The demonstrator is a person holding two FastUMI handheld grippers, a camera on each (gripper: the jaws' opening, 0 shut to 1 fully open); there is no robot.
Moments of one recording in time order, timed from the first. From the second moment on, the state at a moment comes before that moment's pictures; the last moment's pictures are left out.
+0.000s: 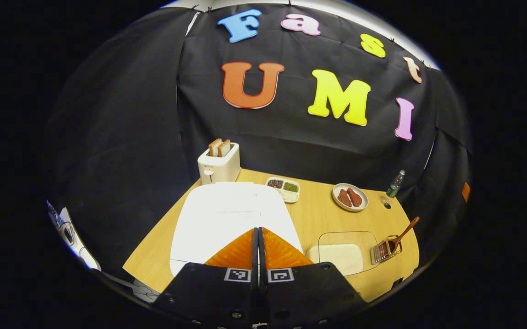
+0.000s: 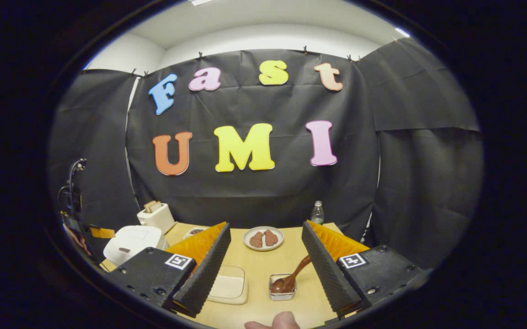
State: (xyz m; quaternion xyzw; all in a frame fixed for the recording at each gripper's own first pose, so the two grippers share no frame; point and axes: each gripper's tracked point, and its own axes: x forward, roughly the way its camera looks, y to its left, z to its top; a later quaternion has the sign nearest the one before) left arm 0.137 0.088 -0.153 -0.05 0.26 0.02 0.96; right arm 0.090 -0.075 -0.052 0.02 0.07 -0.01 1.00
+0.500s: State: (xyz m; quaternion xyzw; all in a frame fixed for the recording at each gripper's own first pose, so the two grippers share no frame) left arm 0.140 0.105 -0.209 -0.10 0.35 0.04 0.93; right arm 0.095 -0.070 -0.070 0.01 0.11 -0.03 0.99
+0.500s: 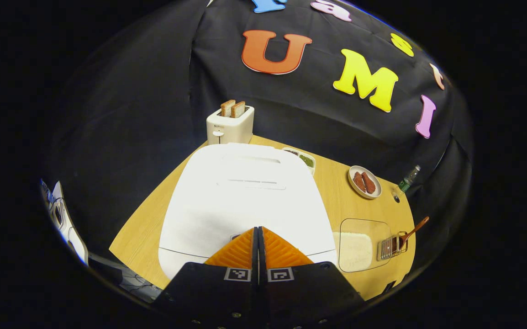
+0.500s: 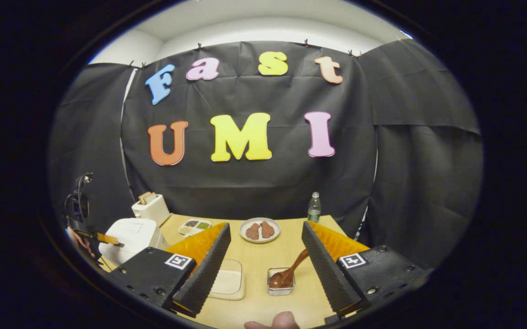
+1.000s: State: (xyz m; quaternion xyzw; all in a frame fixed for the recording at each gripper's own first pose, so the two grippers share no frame) left arm 0.140 0.105 -0.215 -0.17 0.40 0.01 0.90; right arm 0.097 -0.057 -0.076 0.02 0.11 -0.02 0.99
